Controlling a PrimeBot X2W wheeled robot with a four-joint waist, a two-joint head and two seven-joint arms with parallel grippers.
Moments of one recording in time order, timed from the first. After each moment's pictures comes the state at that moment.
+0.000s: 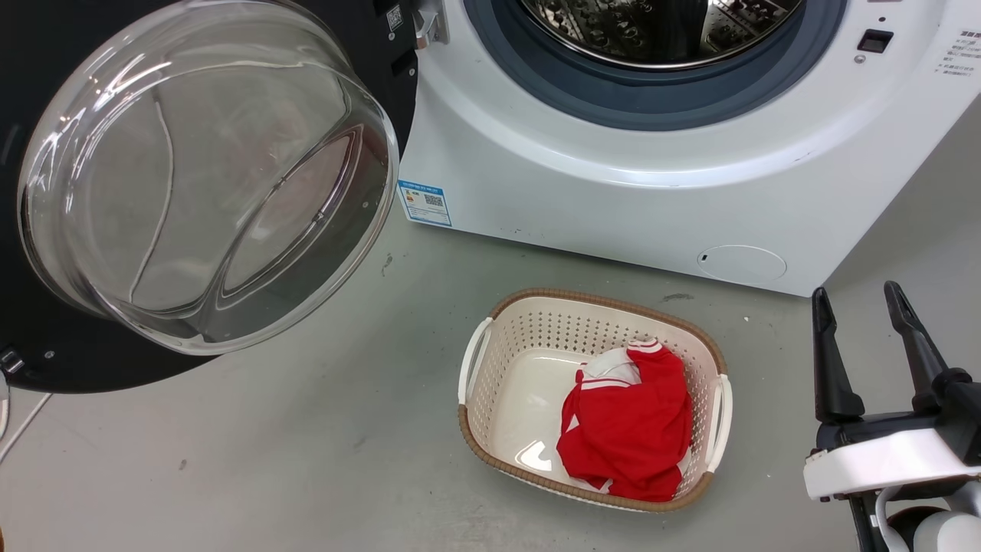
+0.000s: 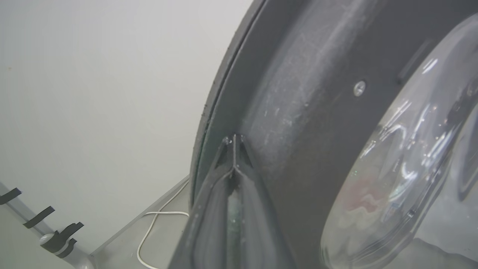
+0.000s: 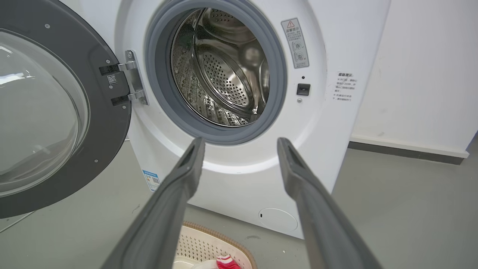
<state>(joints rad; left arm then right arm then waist) -0.31 0.68 0.03 0.37 -0.57 0.15 -0.17 -0.03 -0.05 -0.08 -0.13 0.03 0.13 -0.12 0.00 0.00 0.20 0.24</state>
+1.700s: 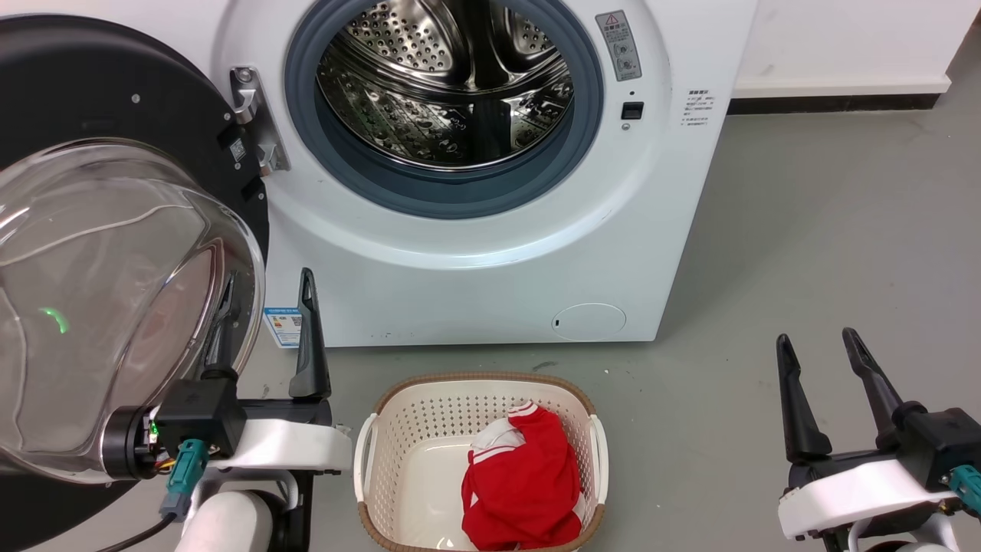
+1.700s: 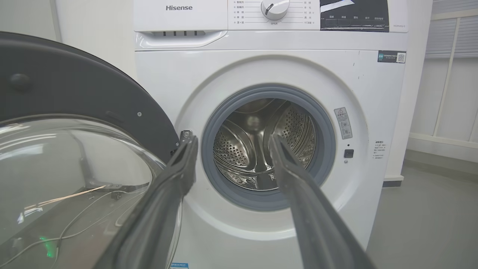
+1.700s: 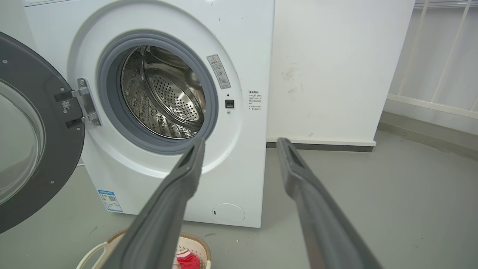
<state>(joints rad) -0.15 0.26 -0.24 -0.03 -0.28 0.23 -0.26 0.03 -0.05 -0.04 -0.07 0.06 0.13 -0.11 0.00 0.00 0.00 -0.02</state>
